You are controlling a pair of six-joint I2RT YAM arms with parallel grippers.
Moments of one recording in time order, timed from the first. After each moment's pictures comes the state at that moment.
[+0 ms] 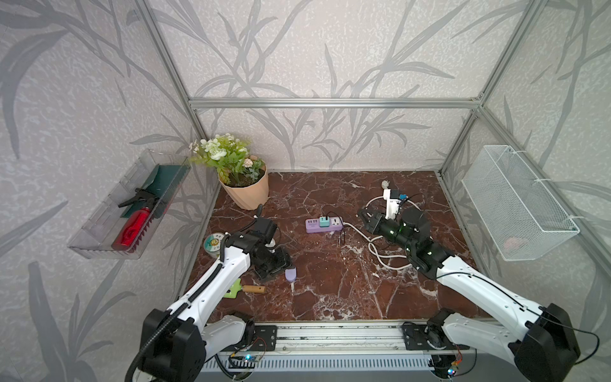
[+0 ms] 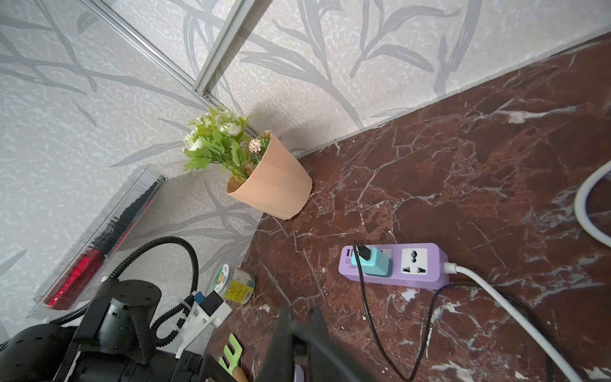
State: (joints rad) left arm -0.32 1.19 0.84 -1.03 0.32 -0.70; right arm 0.57 1.09 0.73 0.16 -0.16 0.77
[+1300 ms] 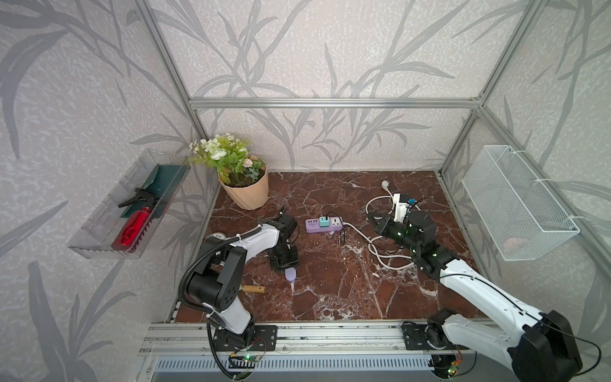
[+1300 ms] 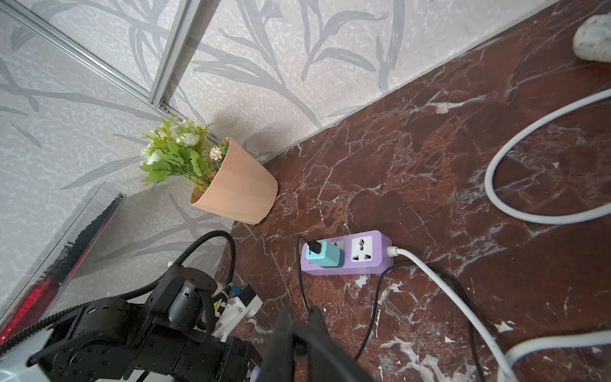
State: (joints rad) left arm -0.38 1.65 0.93 -0.87 0.22 -0.59; right arm 0.46 1.07 0.66 0.14 -0.18 0.79
